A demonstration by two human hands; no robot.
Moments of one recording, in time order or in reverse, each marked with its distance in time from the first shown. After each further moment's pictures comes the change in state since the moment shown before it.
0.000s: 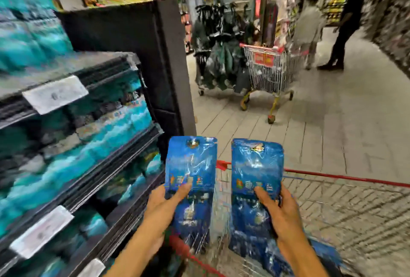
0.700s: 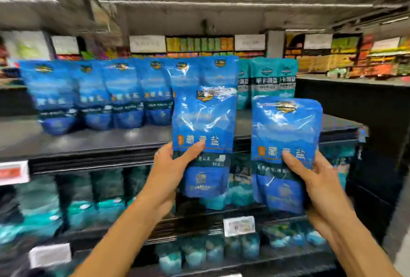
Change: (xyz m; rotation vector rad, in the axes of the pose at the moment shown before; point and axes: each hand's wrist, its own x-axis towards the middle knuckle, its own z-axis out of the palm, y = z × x) left_hand -0.197 0.201 -0.224 -0.105 0.750 0.516; right_hand -0.077 -0.149 0.321 0.306 -1.052 -0.153
